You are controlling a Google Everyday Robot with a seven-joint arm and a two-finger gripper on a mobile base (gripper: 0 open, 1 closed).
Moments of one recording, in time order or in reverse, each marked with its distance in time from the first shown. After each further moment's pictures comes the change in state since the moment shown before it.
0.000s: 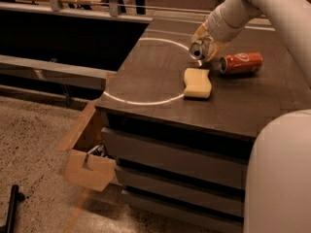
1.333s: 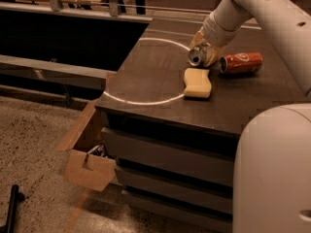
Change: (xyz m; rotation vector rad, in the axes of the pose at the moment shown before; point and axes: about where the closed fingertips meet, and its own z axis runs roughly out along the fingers) arm -0.001 0.015 0.016 -0.102 0.006 -0.026
